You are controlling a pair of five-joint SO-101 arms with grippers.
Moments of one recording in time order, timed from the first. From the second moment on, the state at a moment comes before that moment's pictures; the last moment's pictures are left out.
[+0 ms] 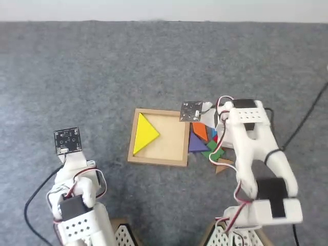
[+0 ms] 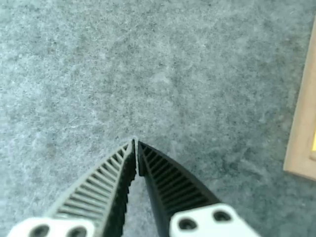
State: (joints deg) left arm -27.5 -98.9 97.2 67.6 -3.0; right arm -7.4 1.0 29.8 61.8 75.9
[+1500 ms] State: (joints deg) left arm -27.5 -98.9 97.2 67.6 -3.0; right arm -2.7 -0.8 31.6 61.2 81.0
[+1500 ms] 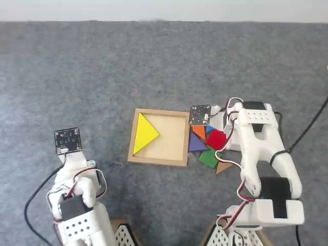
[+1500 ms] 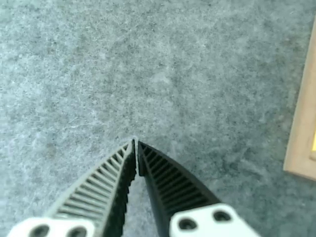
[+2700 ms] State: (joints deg) left arm -27.5 -98.9 97.2 67.6 -3.0; right arm -10.5 2.0 37.6 44.7 60.7
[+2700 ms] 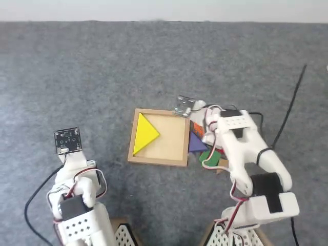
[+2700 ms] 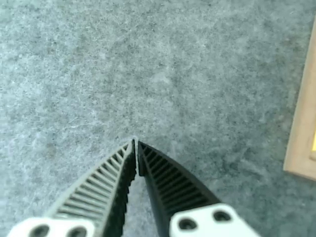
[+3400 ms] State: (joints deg) left arm -27.5 -98.9 97.2 67.6 -3.0; right arm 13.9 -14.2 37.7 58.0 77.5
